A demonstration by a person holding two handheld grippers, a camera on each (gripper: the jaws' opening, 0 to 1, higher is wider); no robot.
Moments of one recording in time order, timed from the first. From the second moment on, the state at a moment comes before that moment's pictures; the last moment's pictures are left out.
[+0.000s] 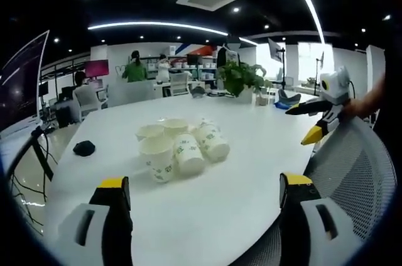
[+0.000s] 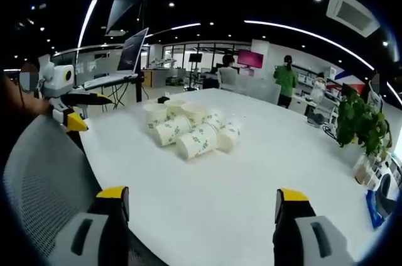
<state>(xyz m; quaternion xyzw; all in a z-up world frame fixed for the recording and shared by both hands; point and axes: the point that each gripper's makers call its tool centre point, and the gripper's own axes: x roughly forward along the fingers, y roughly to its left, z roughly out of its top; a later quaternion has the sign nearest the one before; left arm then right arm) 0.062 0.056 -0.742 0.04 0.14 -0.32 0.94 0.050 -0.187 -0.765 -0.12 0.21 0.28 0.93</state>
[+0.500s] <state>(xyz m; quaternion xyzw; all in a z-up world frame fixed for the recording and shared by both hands) 0.063 0.057 -0.739 0.04 0.13 -0.31 0.94 0.051 -0.190 -0.766 -0.11 0.21 0.28 0.93</state>
